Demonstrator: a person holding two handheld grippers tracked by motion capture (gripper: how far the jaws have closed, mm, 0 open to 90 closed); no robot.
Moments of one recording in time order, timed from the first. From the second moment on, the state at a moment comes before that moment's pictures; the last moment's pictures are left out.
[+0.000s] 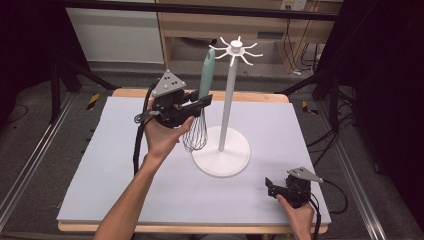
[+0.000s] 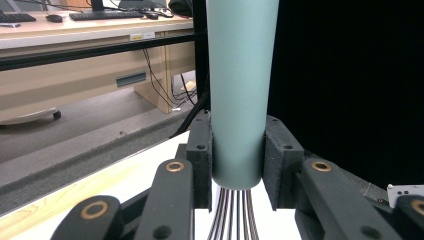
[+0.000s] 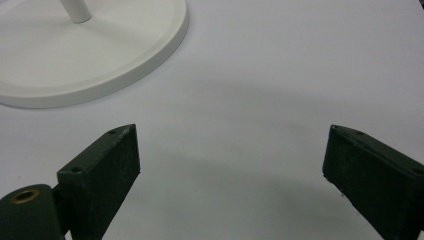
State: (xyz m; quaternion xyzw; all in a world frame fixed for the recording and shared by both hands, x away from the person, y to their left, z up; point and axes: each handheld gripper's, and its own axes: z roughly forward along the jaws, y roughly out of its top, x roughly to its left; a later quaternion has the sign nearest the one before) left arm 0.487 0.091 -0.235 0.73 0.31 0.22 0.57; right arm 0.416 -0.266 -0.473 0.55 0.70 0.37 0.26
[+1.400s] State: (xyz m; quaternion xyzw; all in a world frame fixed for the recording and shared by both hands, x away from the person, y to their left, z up) left arm 0.504 0.069 -0.245 0.72 0.31 0.23 0.57; right arm 0.416 -0.267 -0.472 0.55 0.70 0.37 0.26
